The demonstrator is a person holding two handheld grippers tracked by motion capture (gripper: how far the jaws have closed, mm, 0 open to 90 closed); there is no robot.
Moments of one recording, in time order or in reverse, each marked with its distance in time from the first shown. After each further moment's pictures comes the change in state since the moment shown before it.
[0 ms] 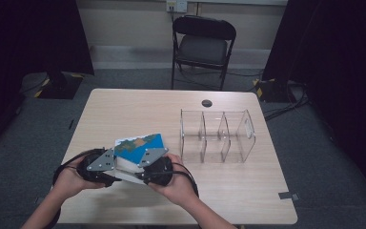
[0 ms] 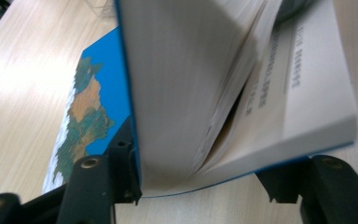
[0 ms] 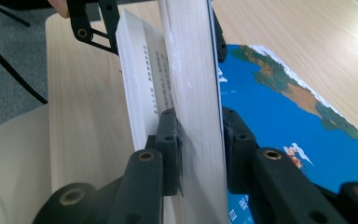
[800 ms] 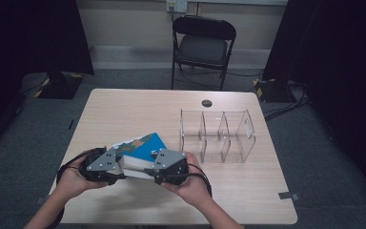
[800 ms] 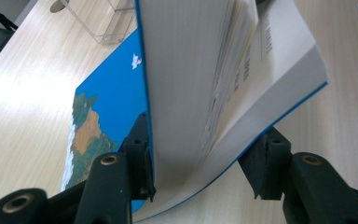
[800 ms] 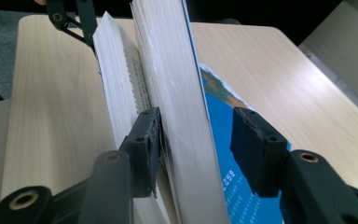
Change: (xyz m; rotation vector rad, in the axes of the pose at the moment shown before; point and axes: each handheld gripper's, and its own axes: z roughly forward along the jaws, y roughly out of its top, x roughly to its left) left arm -0.004 0.015 -0.004 -0.081 -0.005 -0.009; right arm -0.011 -0.015 -0.031 -0.117 -0.126 -0.133
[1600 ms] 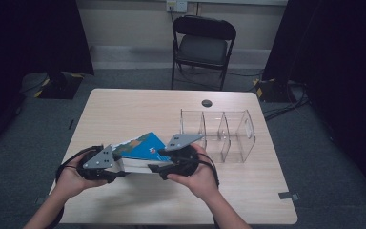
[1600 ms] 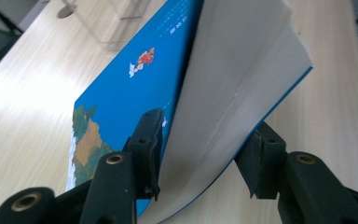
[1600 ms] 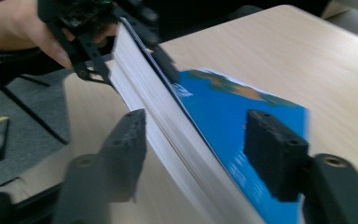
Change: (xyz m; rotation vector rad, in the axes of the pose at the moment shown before) left arm 0.003 -0.002 -0.007 -0.019 0.021 -0.028; right arm -0.028 0.008 -0.031 -0.021 0.112 0.326
